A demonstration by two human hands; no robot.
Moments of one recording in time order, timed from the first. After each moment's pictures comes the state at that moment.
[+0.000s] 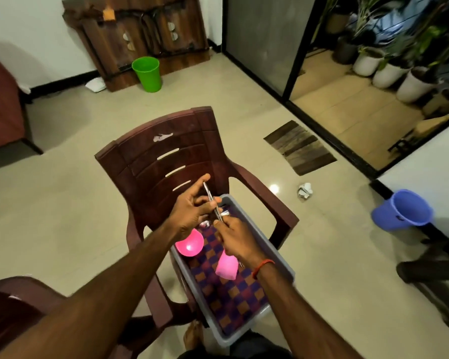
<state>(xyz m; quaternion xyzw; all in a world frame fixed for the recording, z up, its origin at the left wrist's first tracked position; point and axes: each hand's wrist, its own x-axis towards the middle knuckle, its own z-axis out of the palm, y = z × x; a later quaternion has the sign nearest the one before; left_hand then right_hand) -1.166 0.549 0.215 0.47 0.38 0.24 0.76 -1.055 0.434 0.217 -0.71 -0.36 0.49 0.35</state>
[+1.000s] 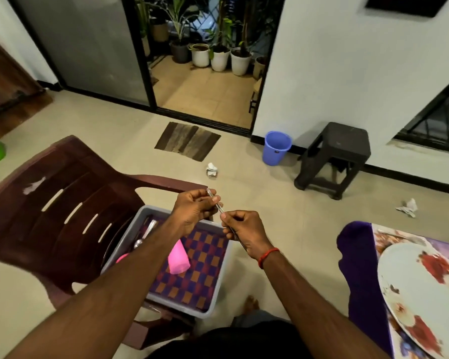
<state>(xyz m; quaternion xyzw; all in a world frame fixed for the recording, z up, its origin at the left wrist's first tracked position) -1.068 0.396 0.240 0.52 0.24 0.00 0.82 -1.045 0.226 0.240 -0.73 -0.01 0.27 0.63</state>
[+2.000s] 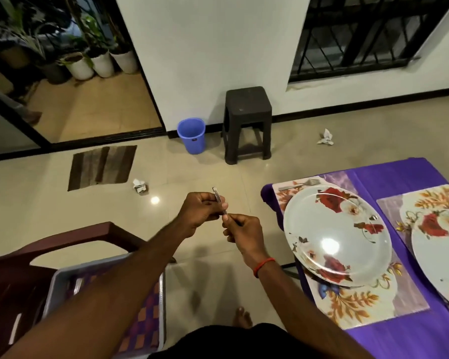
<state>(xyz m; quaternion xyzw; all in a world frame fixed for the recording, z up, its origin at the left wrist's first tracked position) -0.924 0.114 0.242 0.72 0.11 -0.22 0.65 -0.990 -0.024 0.213 -0.70 0.18 0.06 0.68</state>
